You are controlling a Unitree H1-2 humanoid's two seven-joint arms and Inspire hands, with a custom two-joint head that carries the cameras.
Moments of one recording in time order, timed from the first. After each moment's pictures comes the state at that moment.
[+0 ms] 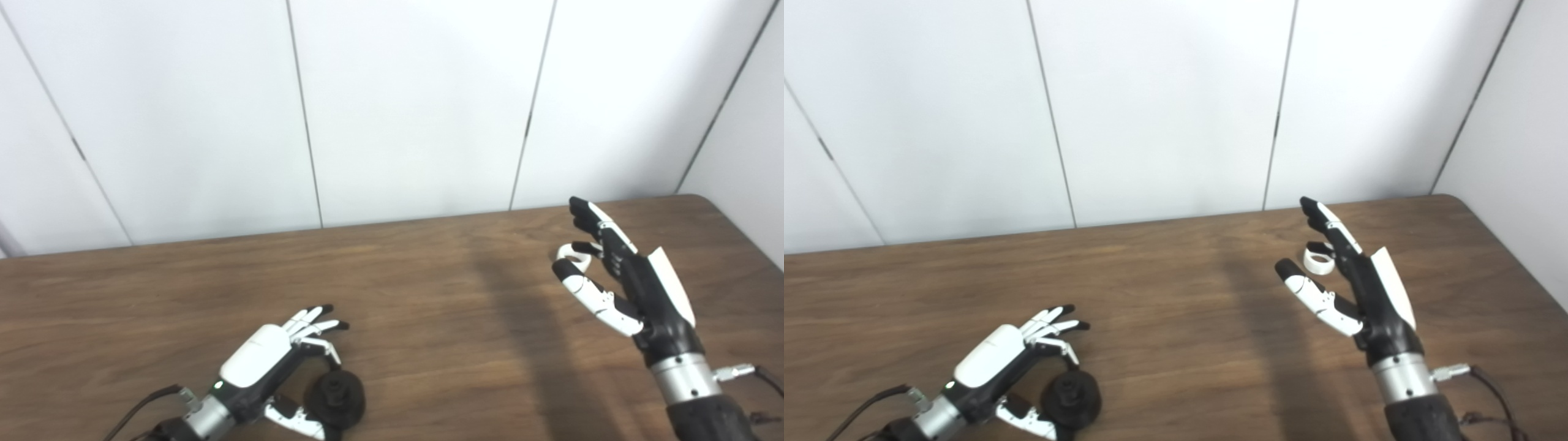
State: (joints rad) left arm -0.34 0.48 -0.50 0.29 0.56 -0.48 0.04; right arm 0.00 -0.28 -0.16 -0.56 -0.26 0.24 0.06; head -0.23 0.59
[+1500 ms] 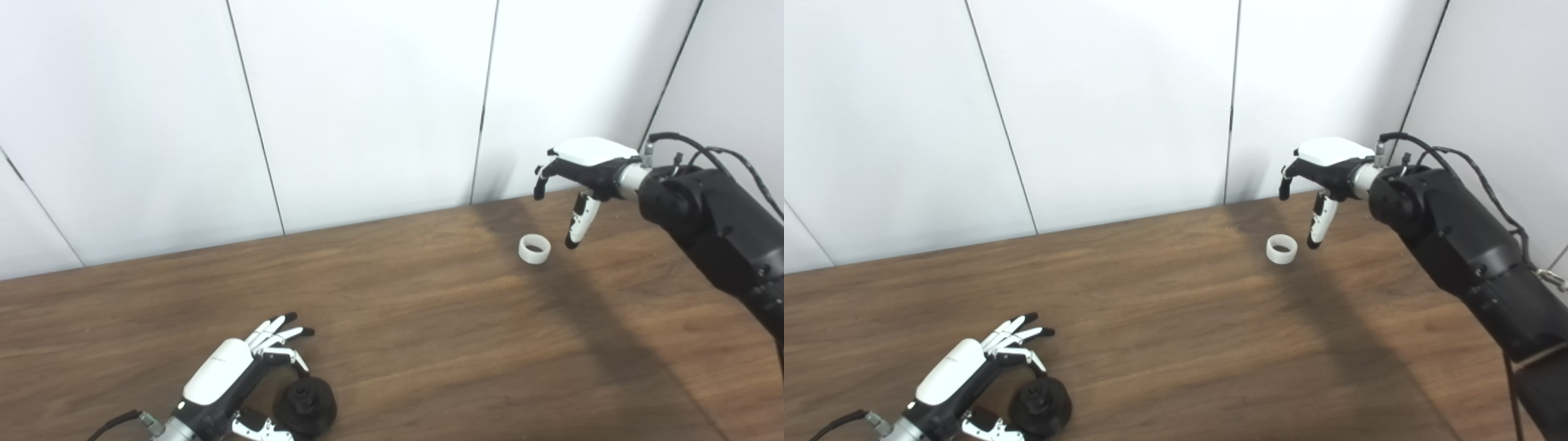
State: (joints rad) left arm -0.35 0.50 -0.56 0.32 0.50 -0.49 0.11; right arm -0.70 -0.83 0.30 0.23 -0.71 0.07 0.53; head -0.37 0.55
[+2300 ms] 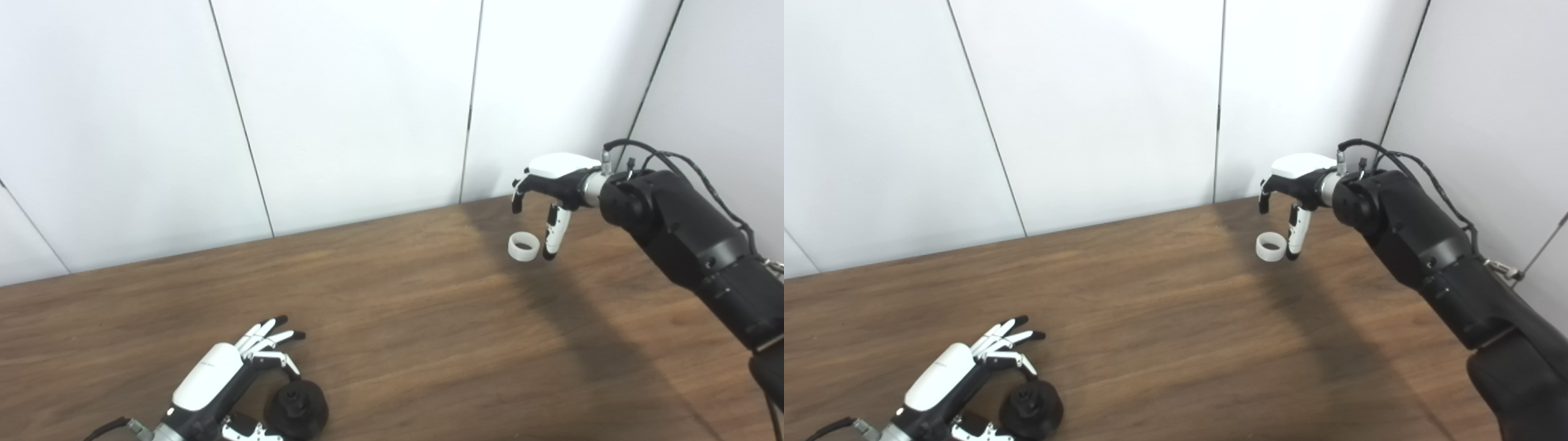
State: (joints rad) left arm -0.35 0.52 -0.60 0.32 0.48 -0.49 0.14; right arm -0.73 -0.77 0.35 0.32 -0.78 0.07 0.57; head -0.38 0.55
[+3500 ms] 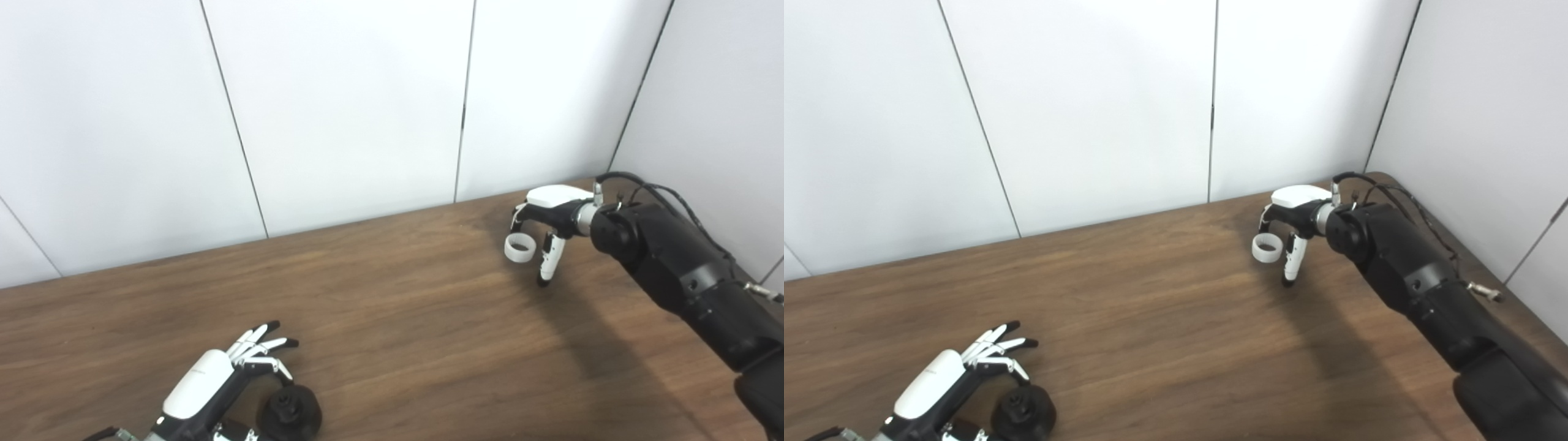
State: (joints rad) left arm -0.31 0.54 -0.56 0.28 0.46 -0.48 0.10; right arm -0.68 -0.72 0.35 0.42 -0.77 0.06 0.51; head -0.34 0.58
